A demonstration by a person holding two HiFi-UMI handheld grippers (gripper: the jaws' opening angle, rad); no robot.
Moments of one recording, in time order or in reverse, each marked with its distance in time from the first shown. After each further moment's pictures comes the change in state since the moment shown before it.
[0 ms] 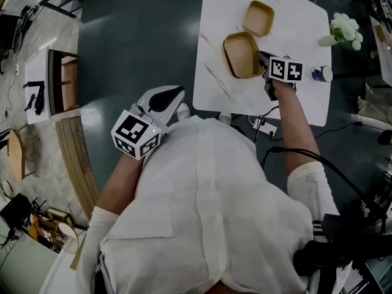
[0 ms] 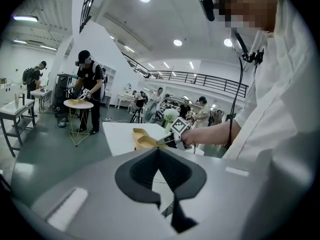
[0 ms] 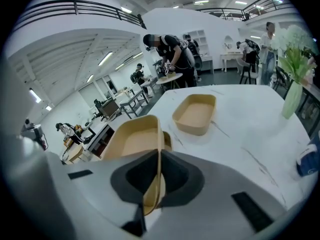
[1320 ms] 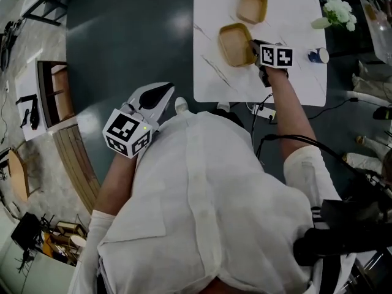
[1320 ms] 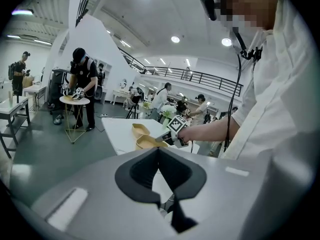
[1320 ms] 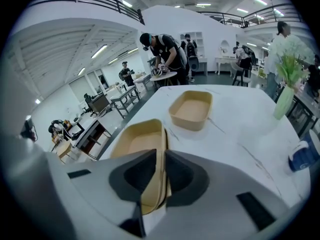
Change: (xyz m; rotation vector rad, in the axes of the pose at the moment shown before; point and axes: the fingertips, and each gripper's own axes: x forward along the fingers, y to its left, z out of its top) left arm -0.027 0.033 -0.016 0.008 0.047 -0.071; right arm 0.019 0.000 -0.011 -0.019 0.015 -0.136
